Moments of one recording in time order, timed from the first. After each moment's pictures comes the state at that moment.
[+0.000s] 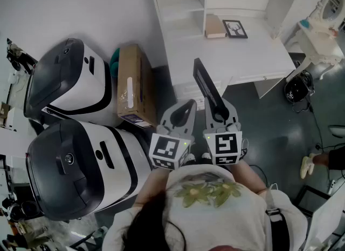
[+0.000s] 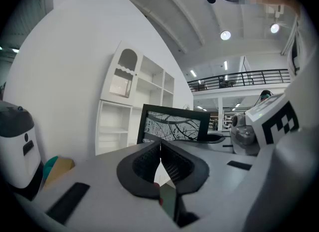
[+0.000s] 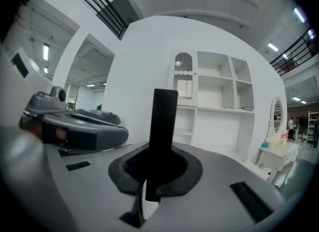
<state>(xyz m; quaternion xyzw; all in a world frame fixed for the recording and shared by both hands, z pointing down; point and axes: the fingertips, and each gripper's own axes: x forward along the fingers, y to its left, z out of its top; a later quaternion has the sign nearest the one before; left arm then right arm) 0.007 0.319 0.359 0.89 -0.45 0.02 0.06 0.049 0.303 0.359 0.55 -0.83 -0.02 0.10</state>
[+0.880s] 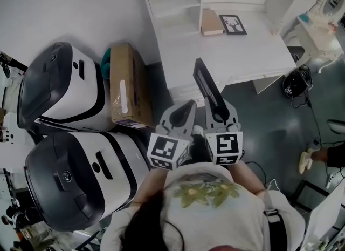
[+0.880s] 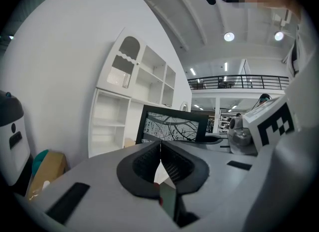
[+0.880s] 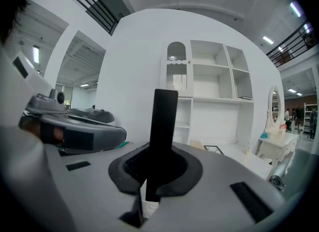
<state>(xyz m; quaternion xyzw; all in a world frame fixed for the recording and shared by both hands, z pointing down) 0.012 0.262 0.389 0.90 -0.42 0.03 0.10 0.056 0.246 0.395 0.57 -0.82 0.02 0.10</state>
